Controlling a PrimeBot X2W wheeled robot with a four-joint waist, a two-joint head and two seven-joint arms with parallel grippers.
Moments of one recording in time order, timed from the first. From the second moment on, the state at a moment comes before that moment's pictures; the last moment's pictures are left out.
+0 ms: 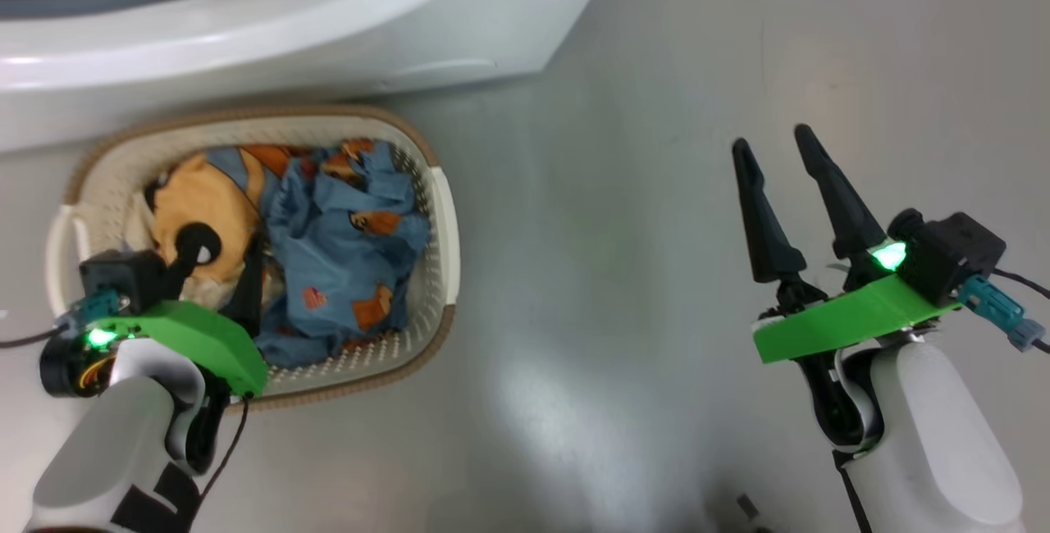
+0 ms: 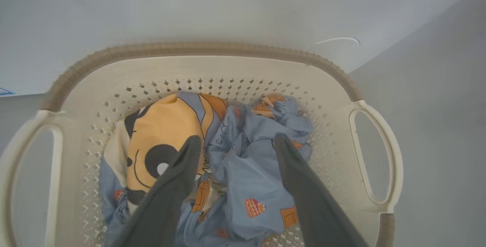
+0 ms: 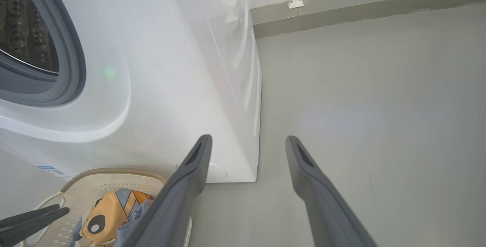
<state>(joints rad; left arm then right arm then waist) -0.64 0.28 -0.46 0.79 -0.65 -0.13 -0.25 -0.42 -0.10 0.12 0.19 0.36 0.12 -0.25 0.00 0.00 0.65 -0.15</state>
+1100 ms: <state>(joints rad) -0.94 0.41 -0.90 0.98 -0.96 -0.13 -0.01 -0.50 -0.06 0.18 0.12 0.39 0.12 -0.26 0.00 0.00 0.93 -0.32</state>
